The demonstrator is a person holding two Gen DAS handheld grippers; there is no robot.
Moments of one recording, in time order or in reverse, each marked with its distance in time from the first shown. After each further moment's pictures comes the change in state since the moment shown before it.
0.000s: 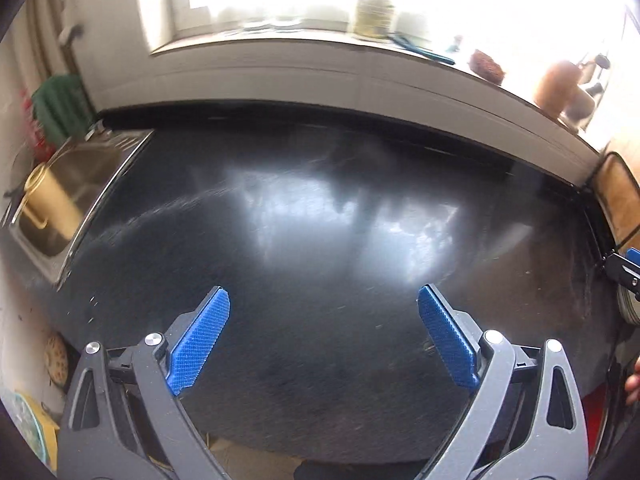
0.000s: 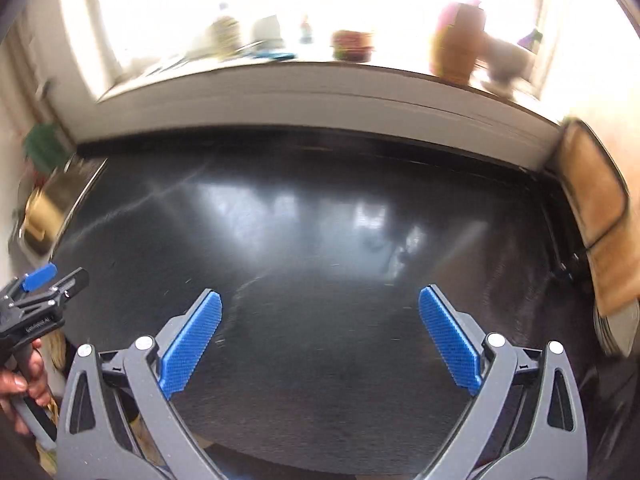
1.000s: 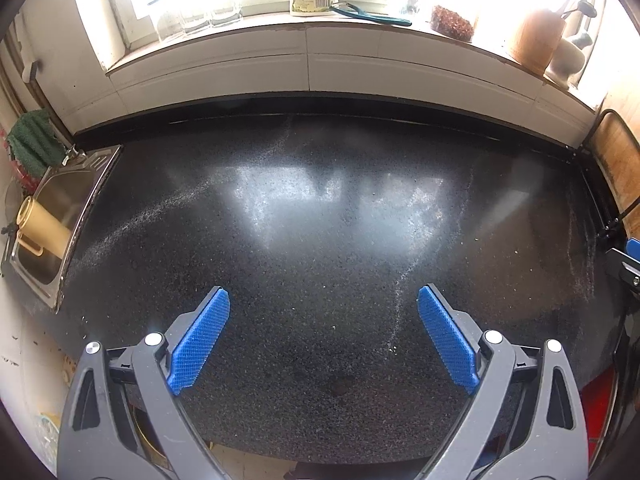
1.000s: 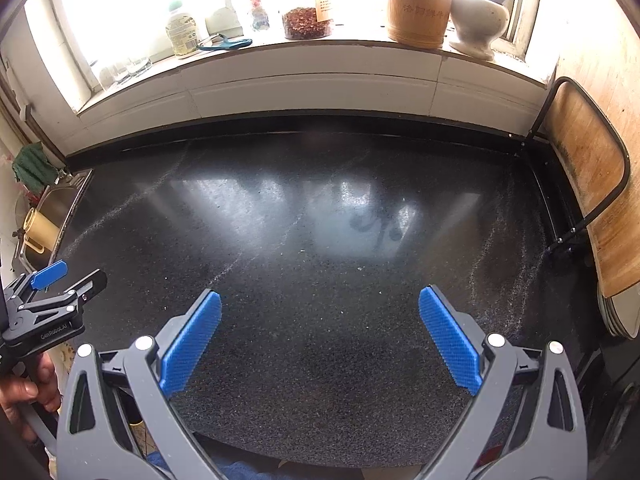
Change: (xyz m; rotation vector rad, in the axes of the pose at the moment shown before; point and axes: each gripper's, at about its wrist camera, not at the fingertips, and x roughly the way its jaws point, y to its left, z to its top) left arm 0.020 -0.050 0.016 0.100 0.094 0.017; right arm 0.016 -0.039 0.005 0.053 0.083 0.019
